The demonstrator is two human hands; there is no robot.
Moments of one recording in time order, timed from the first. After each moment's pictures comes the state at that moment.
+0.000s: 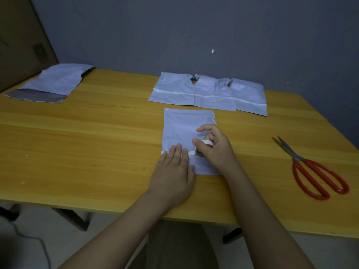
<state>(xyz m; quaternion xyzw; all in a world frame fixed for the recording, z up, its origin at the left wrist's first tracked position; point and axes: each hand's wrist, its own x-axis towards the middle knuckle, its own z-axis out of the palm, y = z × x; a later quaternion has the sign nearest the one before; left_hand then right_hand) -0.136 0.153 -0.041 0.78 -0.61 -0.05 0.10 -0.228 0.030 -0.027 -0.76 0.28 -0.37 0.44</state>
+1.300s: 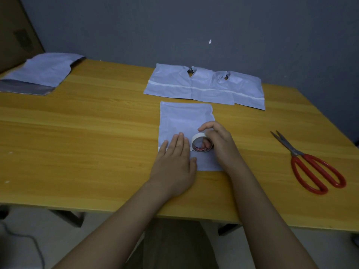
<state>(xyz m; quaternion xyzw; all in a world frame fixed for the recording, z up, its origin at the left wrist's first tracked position) -0.130 0.134 -0.045 0.77 -0.63 -0.06 0.08 -0.234 0.030 -0.022 -0.71 0.33 -0.36 0.51</state>
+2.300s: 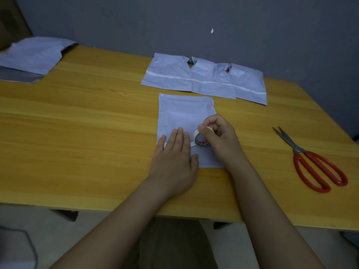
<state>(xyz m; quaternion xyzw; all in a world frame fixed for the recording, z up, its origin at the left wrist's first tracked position) -0.131 0.133 -0.048 0.78 -0.62 -0.05 0.10 -0.232 0.030 -0.025 -0.74 0.30 -0.38 0.47</state>
